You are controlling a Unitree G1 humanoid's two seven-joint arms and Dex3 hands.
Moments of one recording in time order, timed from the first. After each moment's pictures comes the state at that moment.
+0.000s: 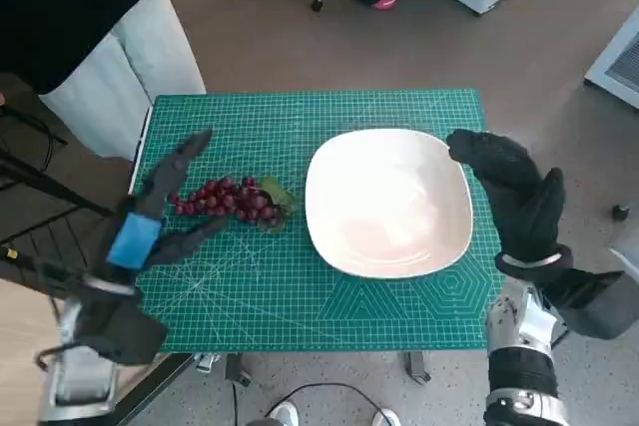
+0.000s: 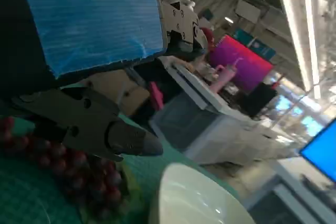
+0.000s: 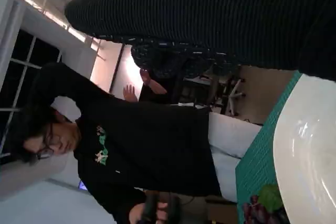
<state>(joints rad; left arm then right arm) -0.17 0.42 0.16 -0.11 0.33 -0.21 -0.16 -0.64 -0.14 -0.28 0.84 0.44 -0.81 0.81</state>
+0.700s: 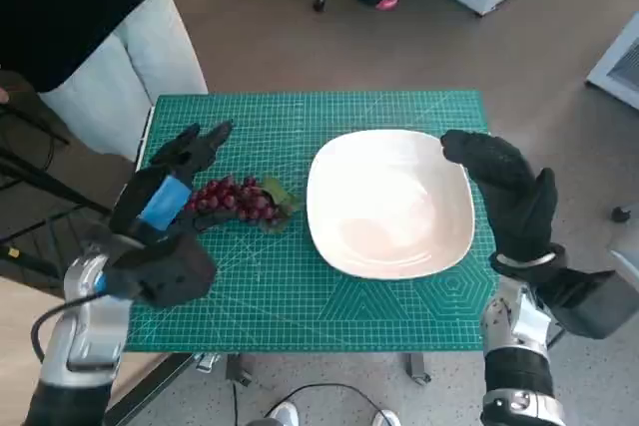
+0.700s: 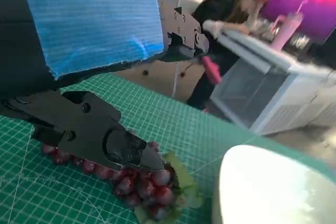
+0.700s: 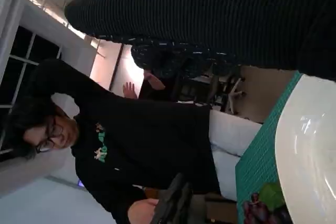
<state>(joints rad) -0.34 0.50 -0.01 -0.02 0.51 0.08 -0.23 -0.64 -0.13 -0.28 0.84 0.43 -0.82 0.79</state>
